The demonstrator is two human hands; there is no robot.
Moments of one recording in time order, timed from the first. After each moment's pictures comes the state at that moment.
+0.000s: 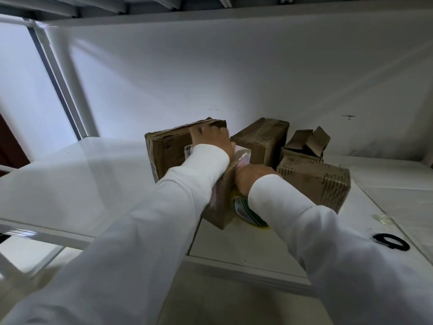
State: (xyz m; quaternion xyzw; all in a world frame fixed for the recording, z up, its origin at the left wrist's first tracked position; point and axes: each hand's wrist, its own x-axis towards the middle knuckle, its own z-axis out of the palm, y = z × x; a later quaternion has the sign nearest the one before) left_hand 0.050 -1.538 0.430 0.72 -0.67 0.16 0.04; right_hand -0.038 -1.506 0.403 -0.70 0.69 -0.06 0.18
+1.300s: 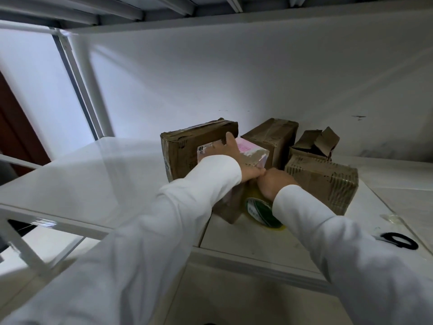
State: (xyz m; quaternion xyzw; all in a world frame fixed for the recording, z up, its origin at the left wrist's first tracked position) left_hand 0.043 -1.486 0.429 0.76 -0.64 -0.07 0.10; right_hand -0.065 -1.484 0.399 -0.71 0.67 -0.10 0.20
